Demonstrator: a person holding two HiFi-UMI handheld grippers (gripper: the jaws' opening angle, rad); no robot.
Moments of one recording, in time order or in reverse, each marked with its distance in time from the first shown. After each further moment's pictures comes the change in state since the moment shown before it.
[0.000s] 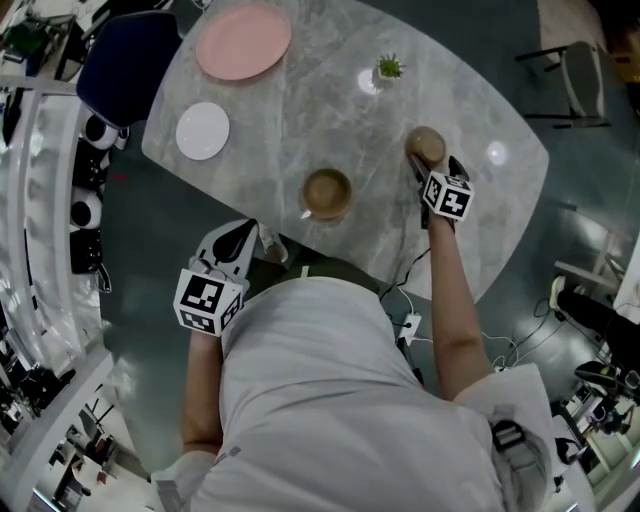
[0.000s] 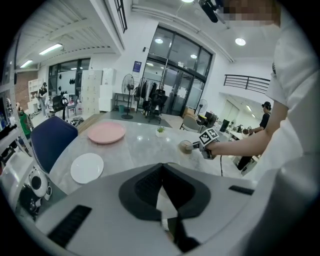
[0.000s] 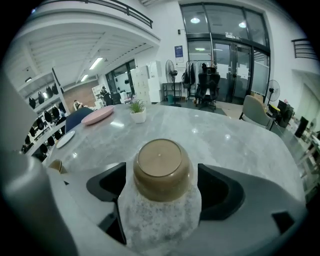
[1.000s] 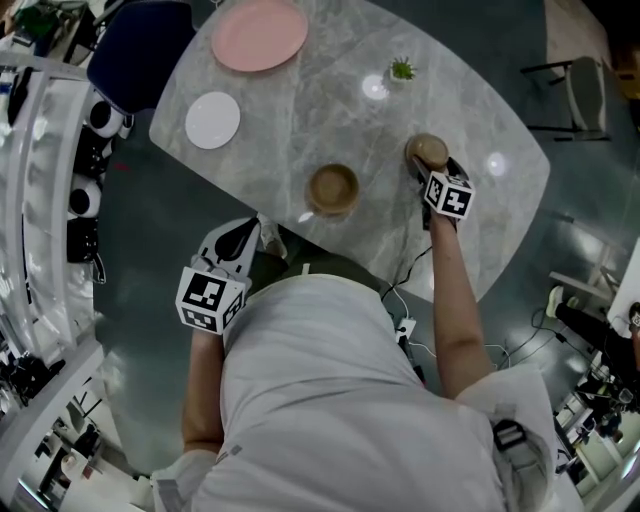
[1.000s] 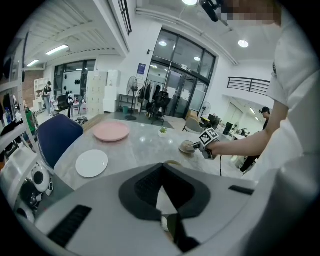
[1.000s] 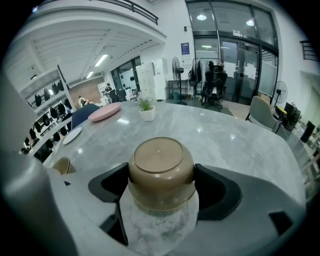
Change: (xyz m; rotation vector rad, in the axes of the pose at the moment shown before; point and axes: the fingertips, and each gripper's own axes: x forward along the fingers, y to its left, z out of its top) left arm -0.021 0.004 -0.017 -0.030 -0.026 0.035; right arm -0.003 0.030 0.006 -0.057 0.018 0.041
